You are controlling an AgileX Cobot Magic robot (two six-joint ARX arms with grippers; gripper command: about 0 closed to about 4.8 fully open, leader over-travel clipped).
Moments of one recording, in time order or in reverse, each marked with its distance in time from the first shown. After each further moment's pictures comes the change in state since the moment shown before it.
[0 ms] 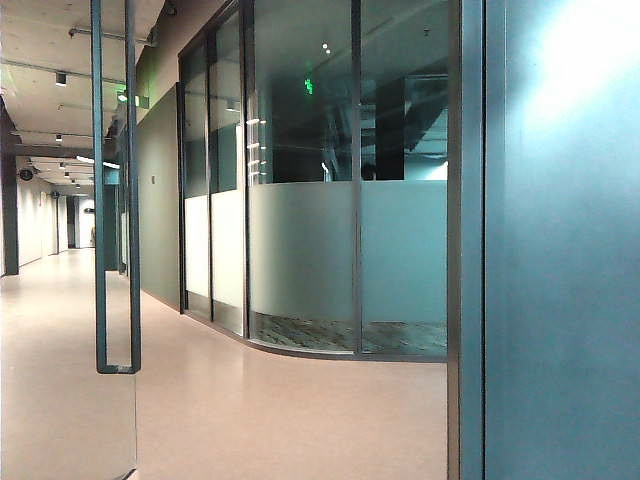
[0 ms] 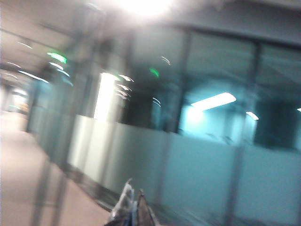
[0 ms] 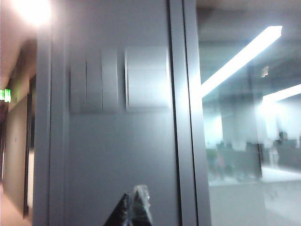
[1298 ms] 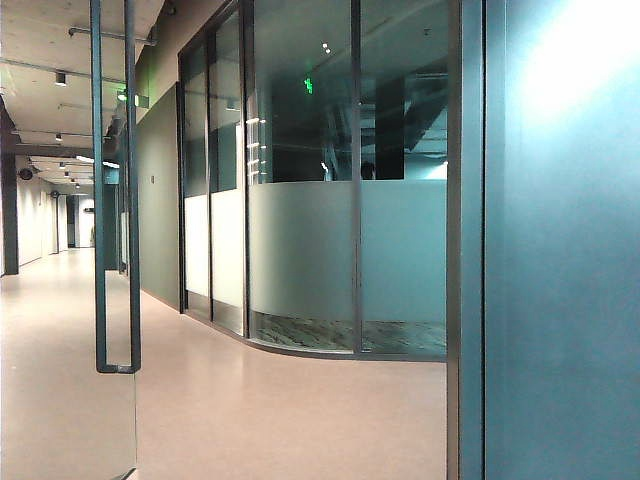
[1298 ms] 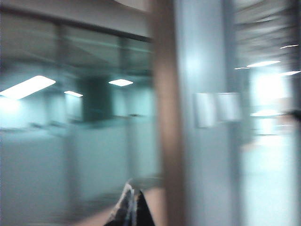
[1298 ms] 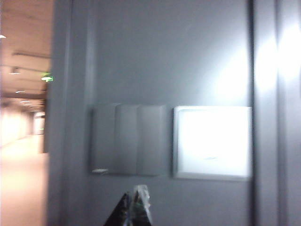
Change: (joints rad) left arm -0.034 0.689 0.785 0.032 0.771 -0.164; right arm 0.000 0.693 0.735 -0.124 -0.178 0.029
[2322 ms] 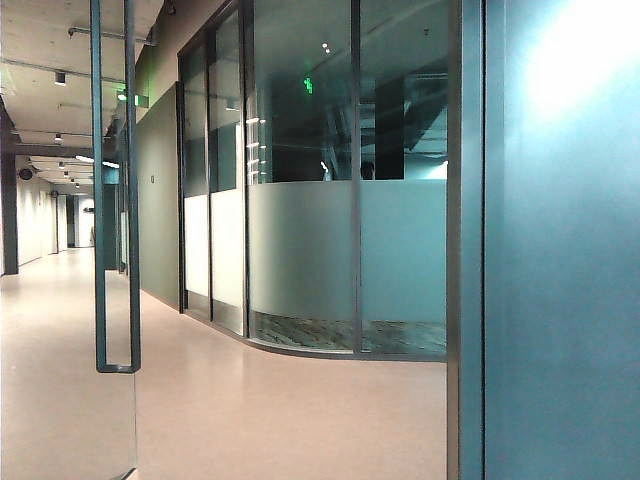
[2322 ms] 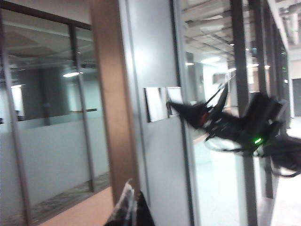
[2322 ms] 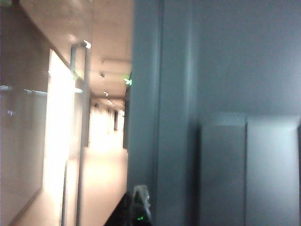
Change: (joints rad) left arm -0.051 0.000 0.004 0.023 0.128 -0.061; right arm 0.103 0.438 0.438 0.005 -0.189 0.100
